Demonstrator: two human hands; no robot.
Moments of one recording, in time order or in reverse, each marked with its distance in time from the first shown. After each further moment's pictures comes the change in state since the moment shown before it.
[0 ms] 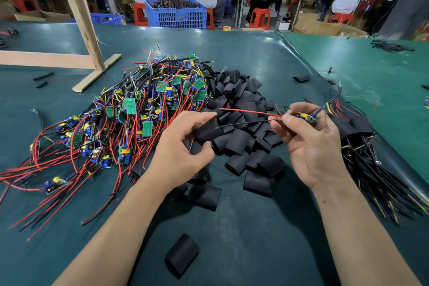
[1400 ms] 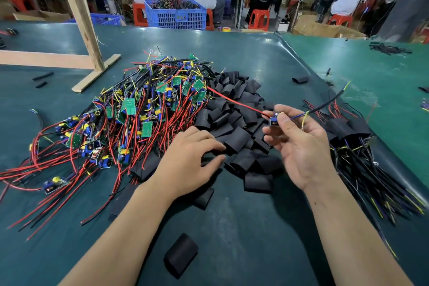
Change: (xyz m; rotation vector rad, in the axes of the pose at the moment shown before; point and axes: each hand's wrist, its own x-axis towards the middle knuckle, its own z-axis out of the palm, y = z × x) left_hand -0.006 -0.007 0.010 0.525 -0.225 0.155; right_hand -0.004 0.005 0.004 -0.133 0.040 0.117
